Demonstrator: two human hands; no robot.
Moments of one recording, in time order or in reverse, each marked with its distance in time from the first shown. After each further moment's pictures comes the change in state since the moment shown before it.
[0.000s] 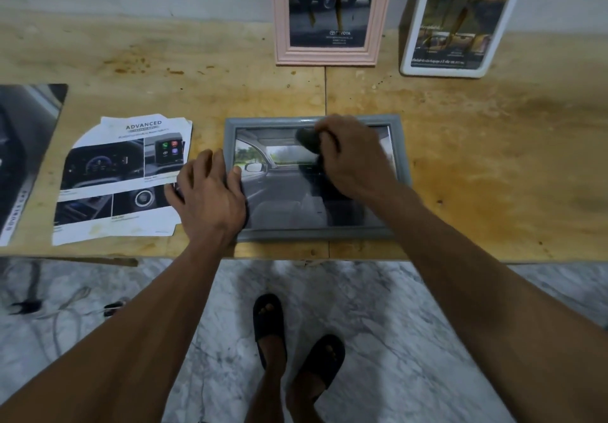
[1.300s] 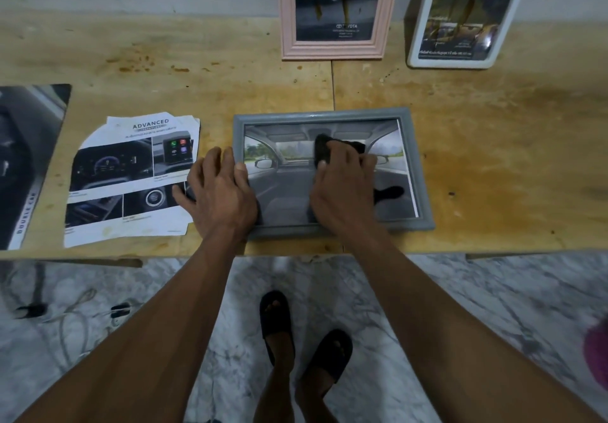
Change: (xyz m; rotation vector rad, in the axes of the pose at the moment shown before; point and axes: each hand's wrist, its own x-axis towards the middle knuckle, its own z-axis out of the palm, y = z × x) left_hand 0.003 0.000 0.001 -0.061 -0.032 -0.068; right_hand -0.038 -0.029 0.055 -0.149 0.053 0.340
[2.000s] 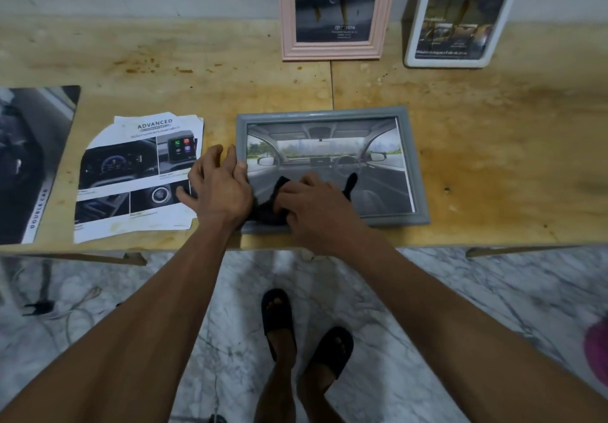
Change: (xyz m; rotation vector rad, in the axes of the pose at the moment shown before) left_hand 0.008 -0.004 -0.011 -0.043 -0.128 -0.029; right_hand -0.027 -0.012 -0.015 -0.146 -0.472 -0.571
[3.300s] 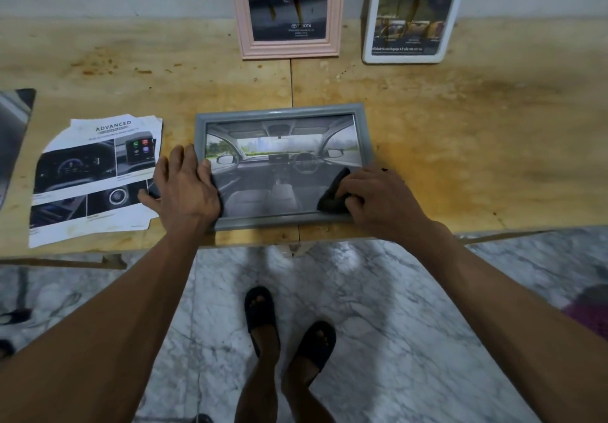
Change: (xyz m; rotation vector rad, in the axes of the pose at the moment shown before) left_hand -0.013 0.010 0.013 0.082 0.127 0.042; right_hand -0.087 0.119 -0.024 -0.030 0.294 0.100
